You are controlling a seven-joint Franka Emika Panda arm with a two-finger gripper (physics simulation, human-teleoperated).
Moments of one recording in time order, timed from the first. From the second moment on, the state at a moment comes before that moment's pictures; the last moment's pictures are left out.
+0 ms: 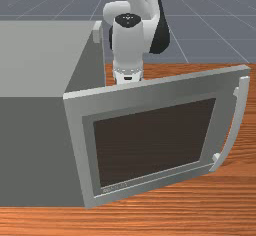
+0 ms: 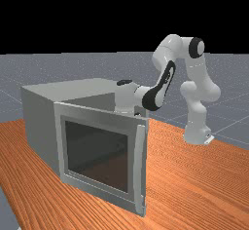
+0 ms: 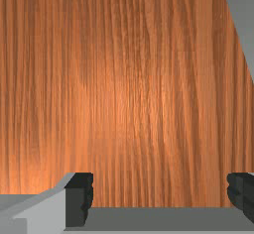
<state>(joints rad) 0.00 0.39 0.00 -1.96 0.00 2.36 -0.79</state>
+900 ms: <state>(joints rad) -0.03 0.24 -0.01 -1.65 -0.01 1.88 -0.82</state>
